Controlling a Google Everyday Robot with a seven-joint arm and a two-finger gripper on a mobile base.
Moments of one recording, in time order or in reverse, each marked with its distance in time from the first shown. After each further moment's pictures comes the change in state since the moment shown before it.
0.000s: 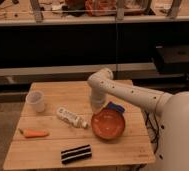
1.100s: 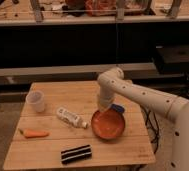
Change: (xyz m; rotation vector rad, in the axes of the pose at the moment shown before) arm 0.036 0.030 -0.013 0.043 0.003 0.018
